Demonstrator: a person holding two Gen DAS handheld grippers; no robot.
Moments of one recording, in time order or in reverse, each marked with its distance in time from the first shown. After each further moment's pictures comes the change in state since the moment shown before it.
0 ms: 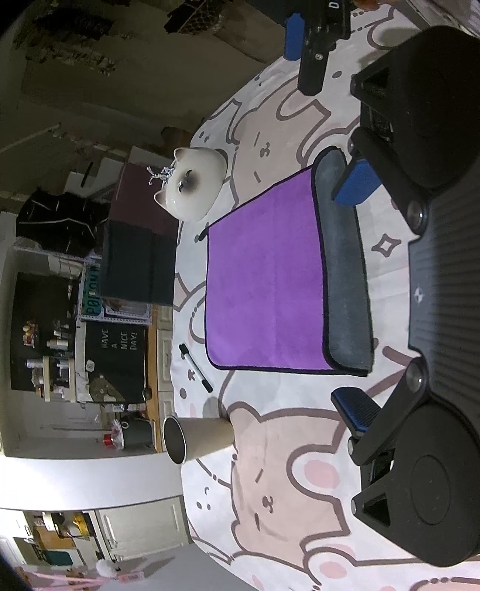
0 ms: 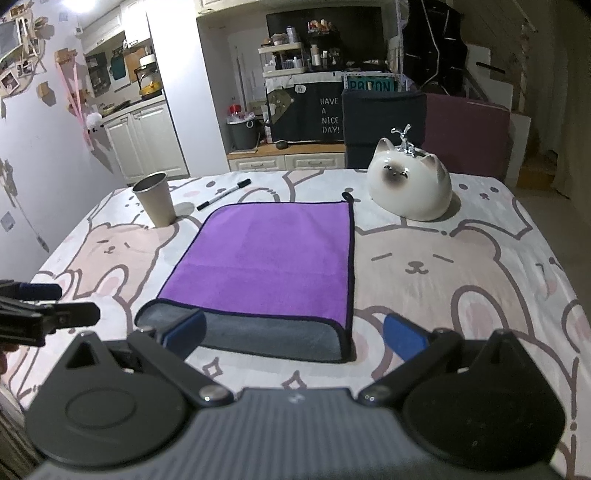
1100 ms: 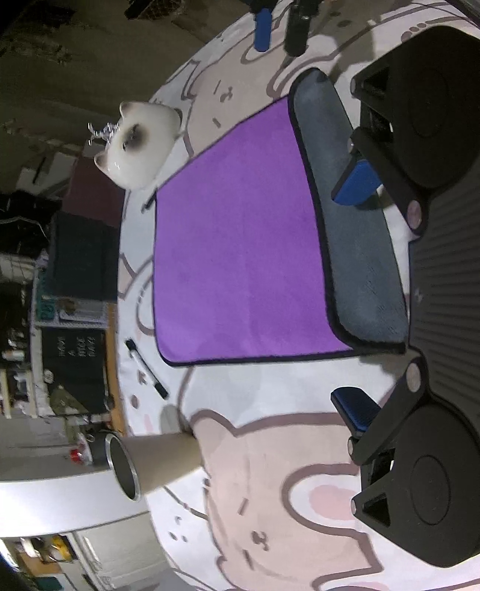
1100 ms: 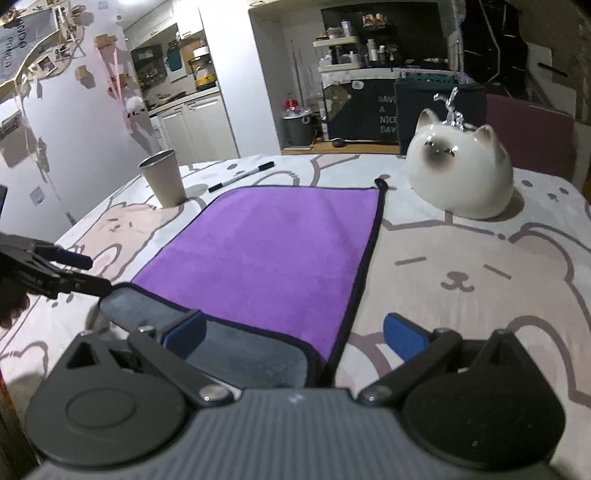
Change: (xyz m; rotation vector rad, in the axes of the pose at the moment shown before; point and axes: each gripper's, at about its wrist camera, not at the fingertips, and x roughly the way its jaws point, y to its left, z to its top) left arm 0.116 0.044 0.008 0.035 0.153 0.012; right arm 0.086 -0.060 -0.009 -0.099 0.011 0.224
